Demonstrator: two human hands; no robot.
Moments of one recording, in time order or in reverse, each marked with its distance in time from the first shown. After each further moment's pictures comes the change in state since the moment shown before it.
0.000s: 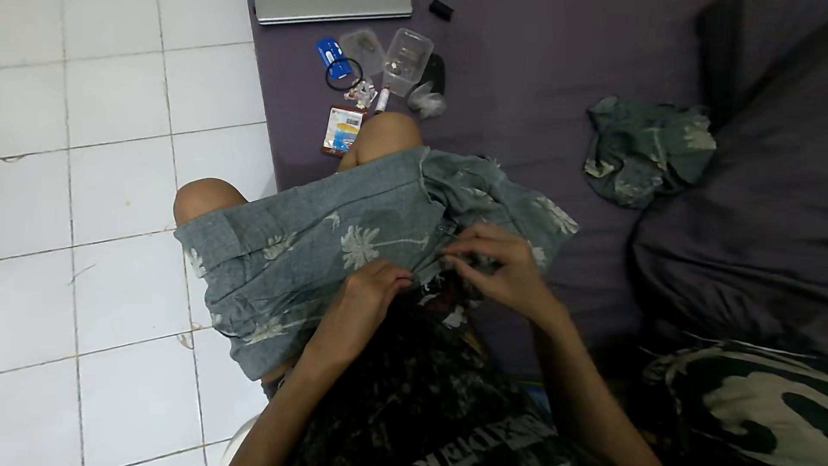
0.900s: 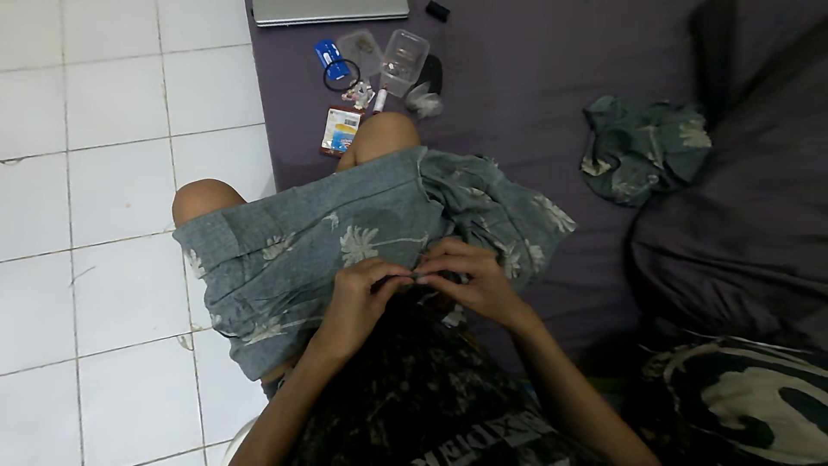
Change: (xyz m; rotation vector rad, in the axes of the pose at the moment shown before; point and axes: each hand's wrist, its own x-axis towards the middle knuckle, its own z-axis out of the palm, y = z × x) left_hand -0.001 -0.002 0.004 -0.239 0.122 -0.098; right_hand -0.001 -0.008 0.026 0.301 -0.080 -0.056
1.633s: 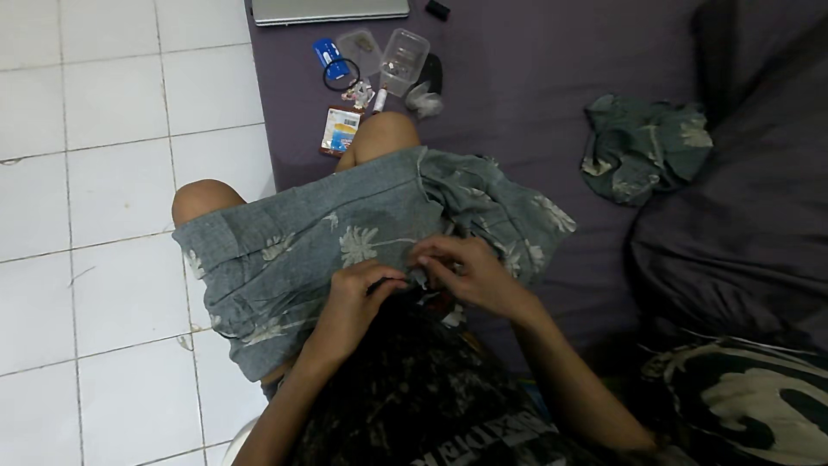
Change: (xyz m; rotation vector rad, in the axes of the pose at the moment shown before) left_hand -0.002 -0.003 -0.005 0.024 -0.028 -0.008; right_hand 0.020 -0.021 -0.006 -0.078 -0.151 0.256
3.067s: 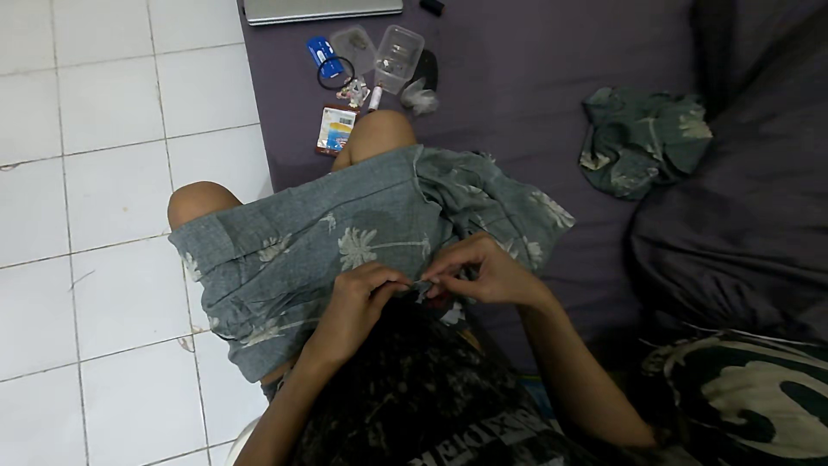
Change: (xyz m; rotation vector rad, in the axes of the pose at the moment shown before) left_hand 0.000 0.002 0.002 -0.030 -0.070 0.021; right_hand -0.006 0.024 -0.020 0.337 -0.167 -0.106
